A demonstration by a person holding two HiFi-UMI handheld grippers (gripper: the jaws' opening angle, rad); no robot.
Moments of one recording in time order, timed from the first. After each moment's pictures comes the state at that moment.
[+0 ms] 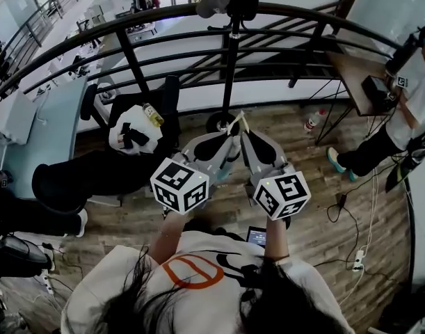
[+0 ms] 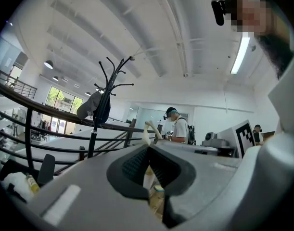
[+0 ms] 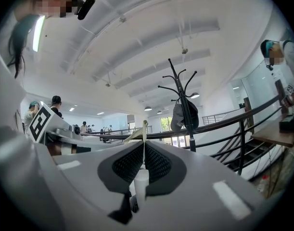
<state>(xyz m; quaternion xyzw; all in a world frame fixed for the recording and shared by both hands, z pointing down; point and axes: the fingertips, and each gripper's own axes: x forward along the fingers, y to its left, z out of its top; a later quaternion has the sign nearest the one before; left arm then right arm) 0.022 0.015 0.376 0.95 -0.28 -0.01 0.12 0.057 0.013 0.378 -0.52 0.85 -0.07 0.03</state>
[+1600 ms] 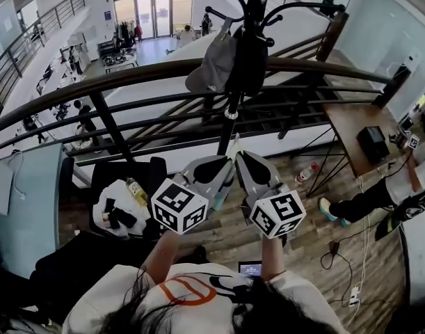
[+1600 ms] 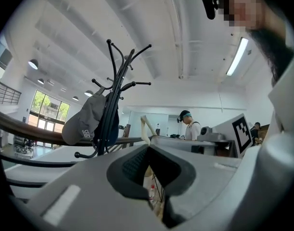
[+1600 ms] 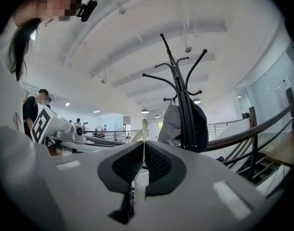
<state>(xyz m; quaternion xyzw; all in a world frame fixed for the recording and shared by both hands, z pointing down) 0.048 -0.298 0.339 0.97 -0.23 -0.03 0.08 0.071 -0.304 0.335 -0.53 0.85 -0.02 0.03</state>
